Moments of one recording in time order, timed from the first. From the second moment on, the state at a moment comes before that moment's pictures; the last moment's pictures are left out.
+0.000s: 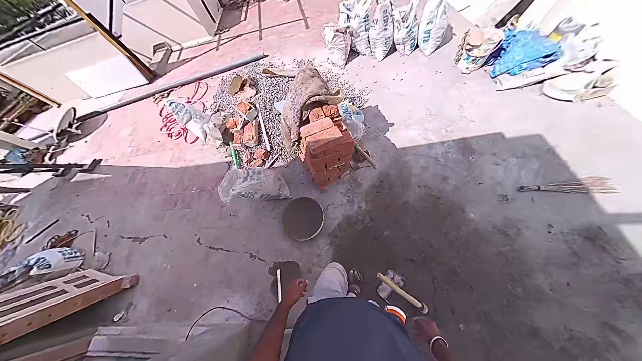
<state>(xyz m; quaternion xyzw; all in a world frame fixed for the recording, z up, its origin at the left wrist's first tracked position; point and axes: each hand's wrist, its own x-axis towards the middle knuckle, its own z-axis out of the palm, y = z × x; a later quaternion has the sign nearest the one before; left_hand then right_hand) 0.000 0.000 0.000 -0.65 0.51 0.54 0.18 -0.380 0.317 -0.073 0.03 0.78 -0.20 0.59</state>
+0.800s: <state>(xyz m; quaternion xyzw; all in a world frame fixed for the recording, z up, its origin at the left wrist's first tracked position) -0.510 -0.496 -0.014 -0.61 0.47 0.64 0.06 -0.907 -0.236 -0.007 -0.02 0.84 -0.10 0.54</state>
